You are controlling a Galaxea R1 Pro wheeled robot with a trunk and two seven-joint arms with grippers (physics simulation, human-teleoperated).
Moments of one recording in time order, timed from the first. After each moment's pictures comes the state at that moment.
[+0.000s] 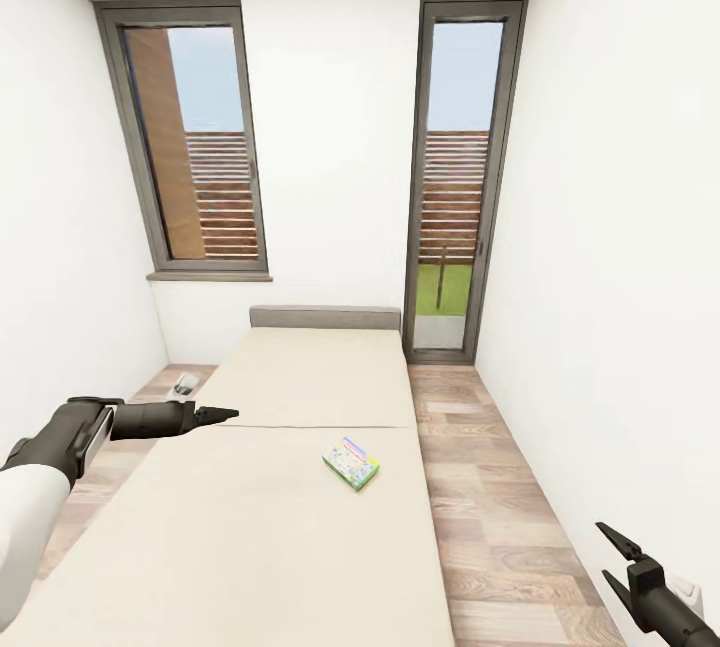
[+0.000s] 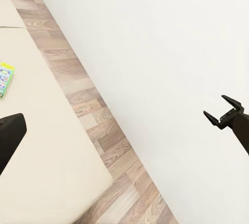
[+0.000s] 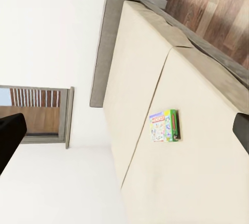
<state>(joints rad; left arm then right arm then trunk) -0.92 0.35 0.21 -0.48 -0.21 0.65 -1.42 -0.18 -0.31 -0.51 -0.69 -1.09 0.58 0.57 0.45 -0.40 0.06</state>
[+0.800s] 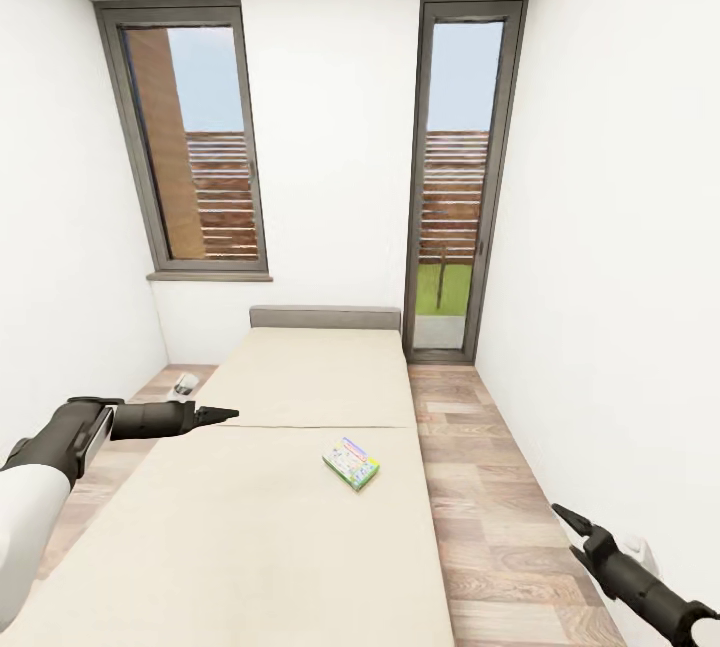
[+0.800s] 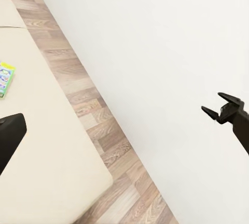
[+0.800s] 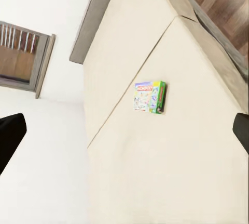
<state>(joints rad) -0.92 0.35 0.21 -0.48 -0.21 0.65 -1.41 -0.18 -0.31 -0.32 -0.87 -1.01 0.58 0.48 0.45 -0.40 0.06</state>
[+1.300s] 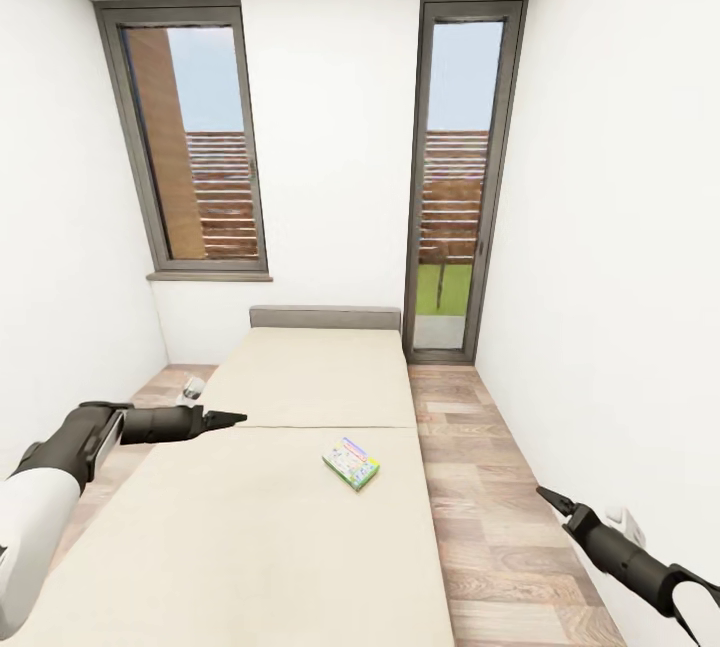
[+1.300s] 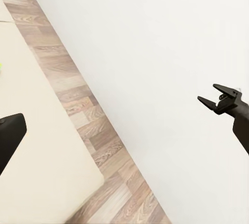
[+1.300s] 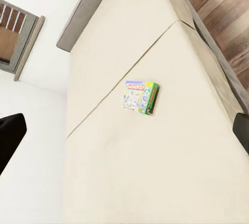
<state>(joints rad) -0.91 0.32 0.21 -0.48 -0.20 0.65 -1.42 -0.18 -0.31 -0.26 -1.05 -0.97 0.59 0.33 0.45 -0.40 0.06</state>
